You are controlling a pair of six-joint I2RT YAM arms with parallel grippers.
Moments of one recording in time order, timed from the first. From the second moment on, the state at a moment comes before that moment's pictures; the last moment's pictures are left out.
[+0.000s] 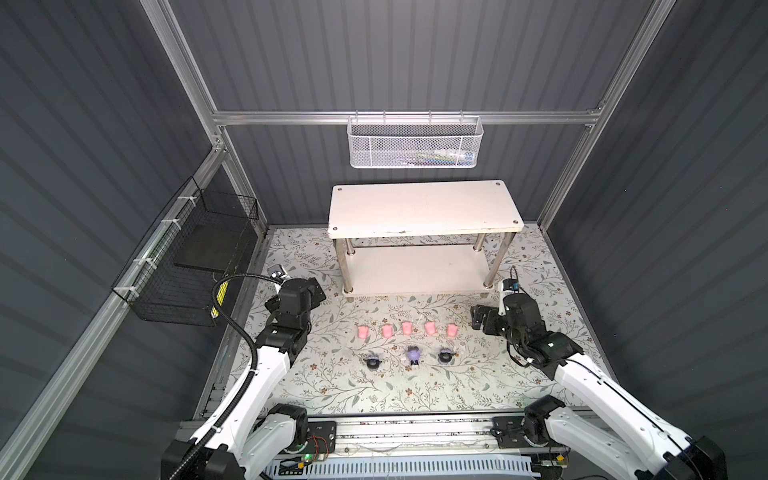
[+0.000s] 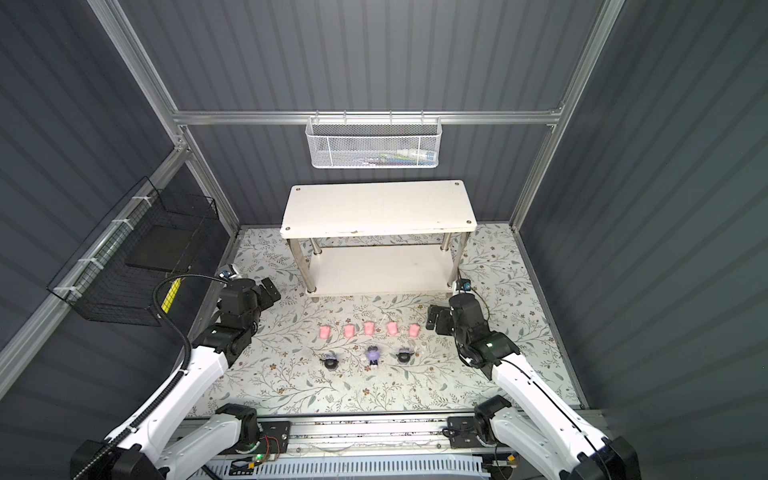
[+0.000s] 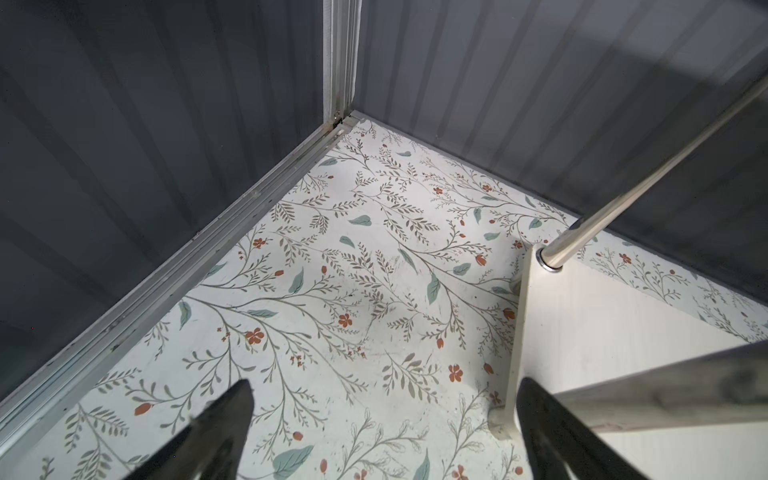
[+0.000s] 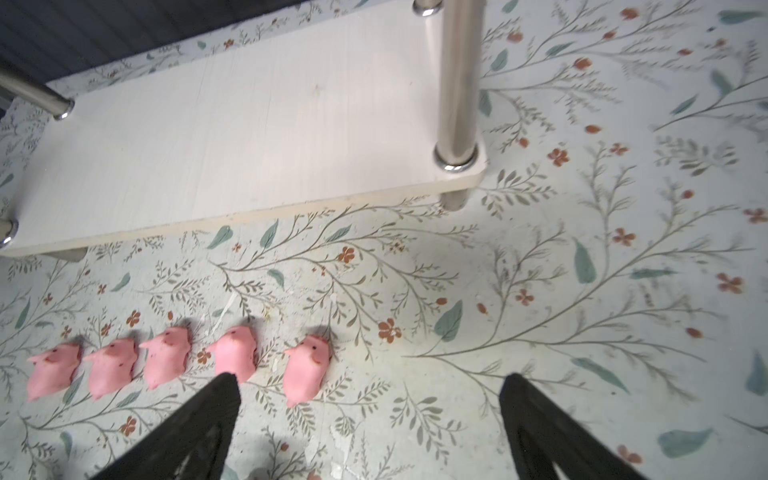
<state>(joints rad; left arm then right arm) -0.23 0.97 0.66 -0.20 -0.48 -0.46 0.44 0.91 0.58 -0.40 0.17 0.45</state>
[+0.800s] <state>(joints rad) -0.23 1.00 0.63 -0.22 -0.47 -0.51 0.77 1.03 0.66 -0.59 0.03 0.55</state>
